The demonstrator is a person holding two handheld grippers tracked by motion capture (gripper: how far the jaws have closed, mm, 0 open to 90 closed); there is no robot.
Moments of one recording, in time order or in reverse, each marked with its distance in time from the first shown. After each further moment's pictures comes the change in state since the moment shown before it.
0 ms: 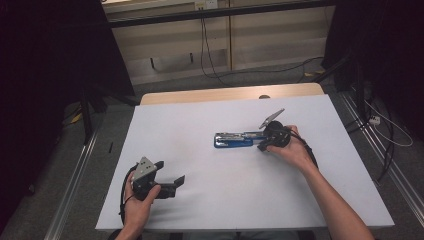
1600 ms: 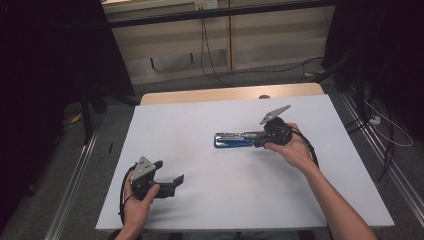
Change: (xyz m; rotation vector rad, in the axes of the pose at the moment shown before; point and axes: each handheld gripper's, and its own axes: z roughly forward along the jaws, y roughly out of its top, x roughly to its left) left arm 0.001 0.000 -0.001 -0.008 0.012 -0.012; right arm 0.013 0.010 -0.025 -0.171 0.076 -0.001
